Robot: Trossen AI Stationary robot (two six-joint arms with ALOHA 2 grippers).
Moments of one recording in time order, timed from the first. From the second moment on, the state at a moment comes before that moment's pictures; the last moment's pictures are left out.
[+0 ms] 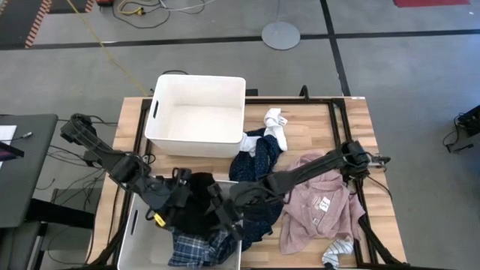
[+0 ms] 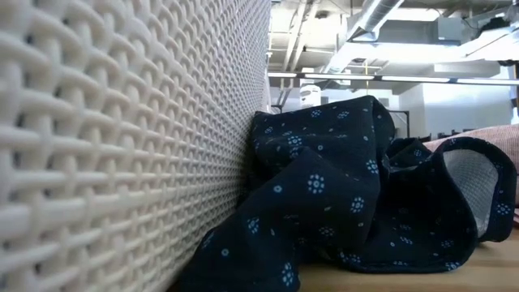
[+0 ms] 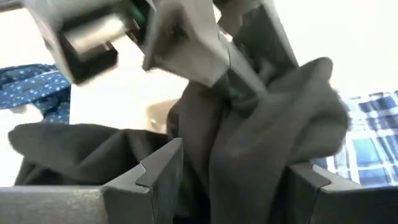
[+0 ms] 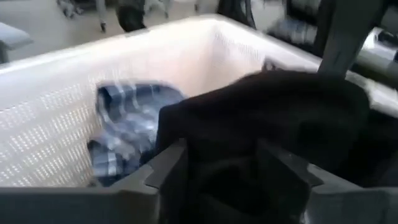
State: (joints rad) left arm -0.62 1.21 1.23 -0.75 -0.27 -0.19; right arm 0.34 2.02 1.69 0.02 -0.11 -0.27
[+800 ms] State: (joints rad) left arm -0.76 1.22 1.48 -1.04 -0.34 -0.25; right arm 0.33 1.99 1.70 -0.16 -0.27 -0.29
